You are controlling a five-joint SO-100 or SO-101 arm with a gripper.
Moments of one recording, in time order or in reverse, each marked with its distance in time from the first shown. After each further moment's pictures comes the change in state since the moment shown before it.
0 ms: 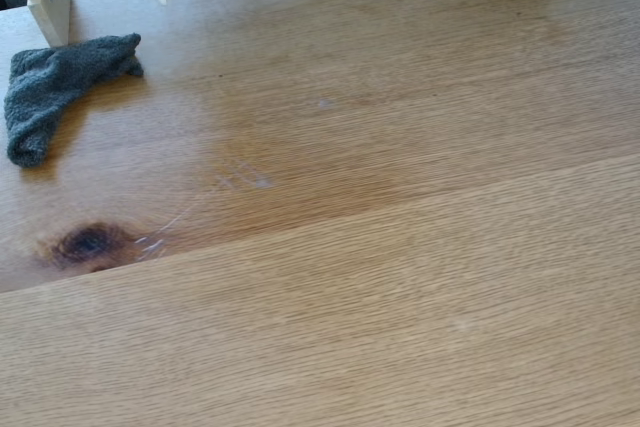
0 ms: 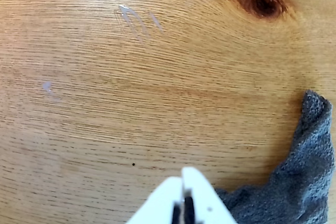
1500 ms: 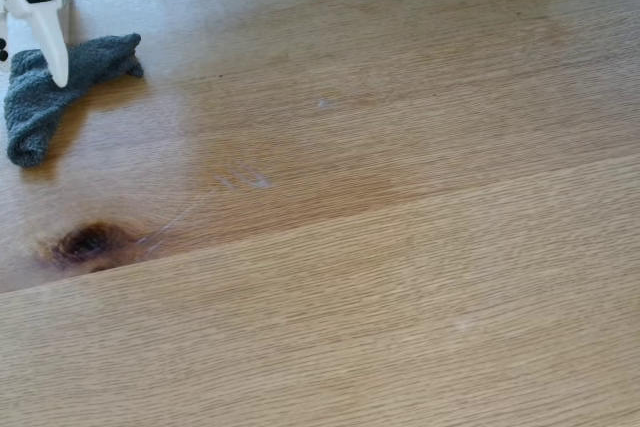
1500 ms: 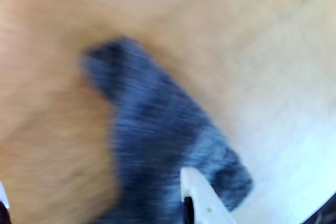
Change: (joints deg) arm 48.8 -90.9 -41.0 -46.5 -6.8
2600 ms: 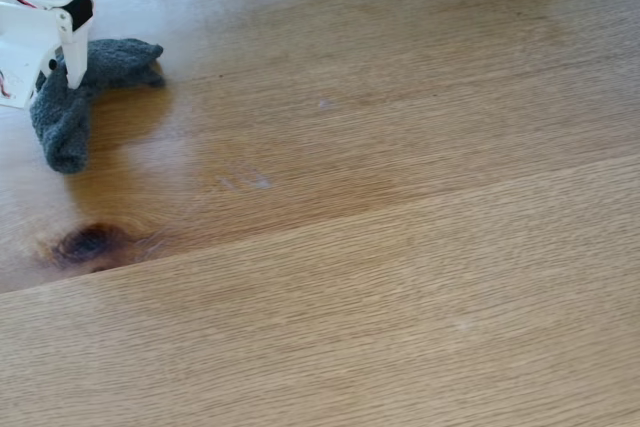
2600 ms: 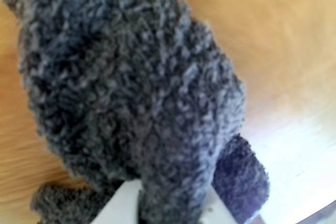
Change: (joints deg) arm -14.2 -6.7 -3.0 7.7 -1.6
